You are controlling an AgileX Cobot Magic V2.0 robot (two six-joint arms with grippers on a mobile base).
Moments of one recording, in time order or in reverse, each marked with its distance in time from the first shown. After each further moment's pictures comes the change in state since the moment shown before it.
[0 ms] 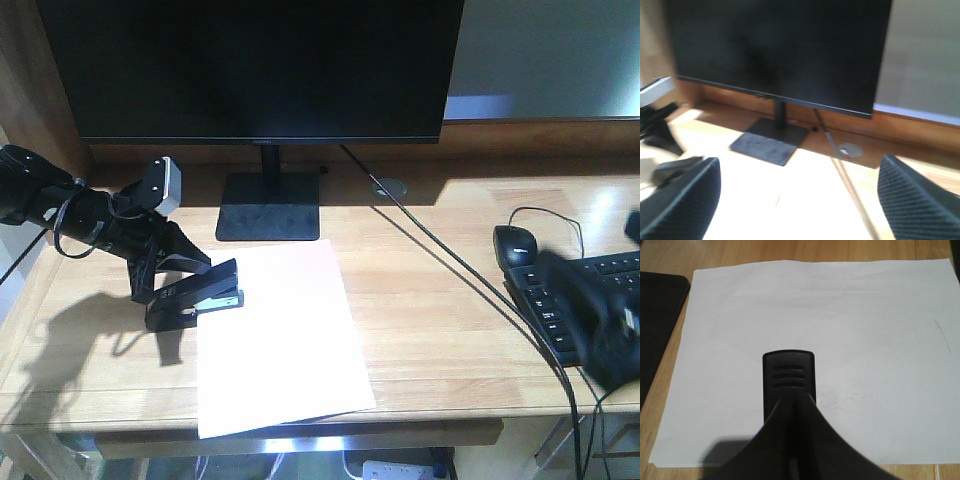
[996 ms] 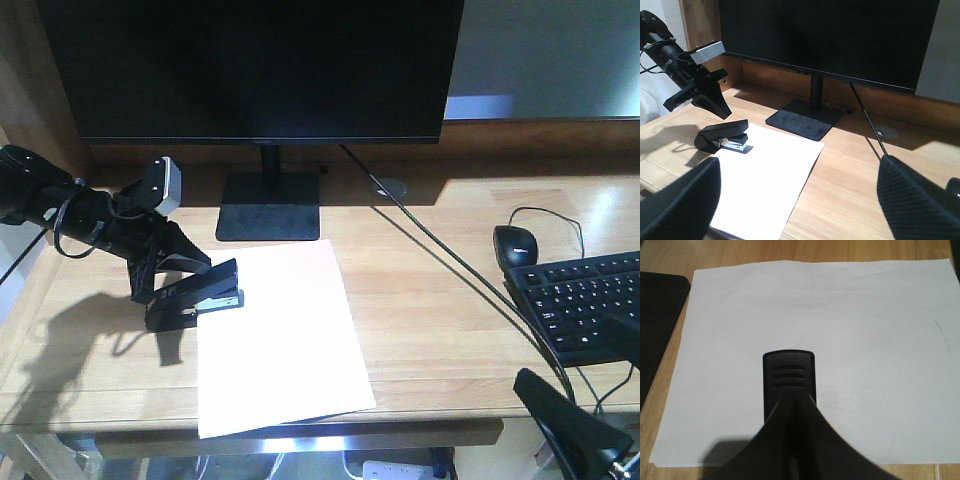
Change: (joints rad) left arm 0.000 0.000 0.000 0.000 0.000 0.000; right arm 0.000 -0.215 0.207 -0.003 -0.095 -0.005
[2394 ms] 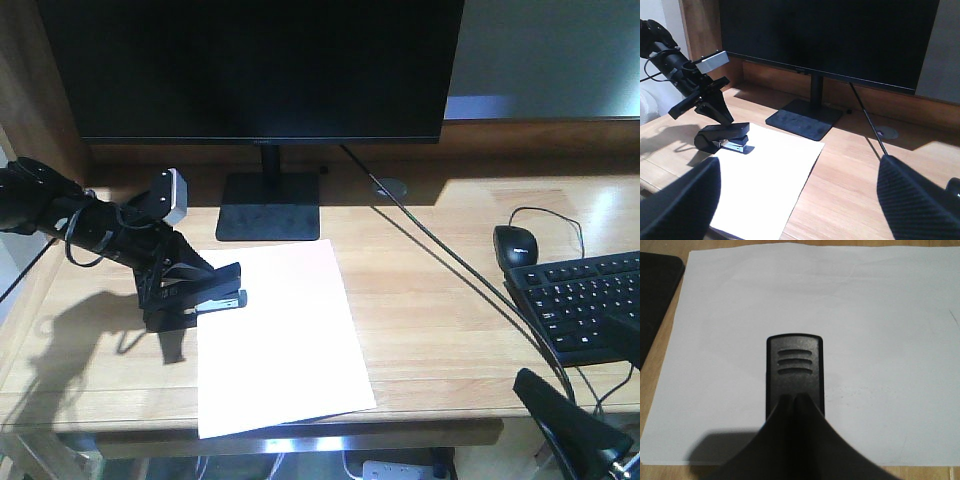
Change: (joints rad) left arm -0.013 0.049 -0.004 -0.002 -0.034 0.001; right arm 0.000 0.000 0.000 0.000 0.000 0.000
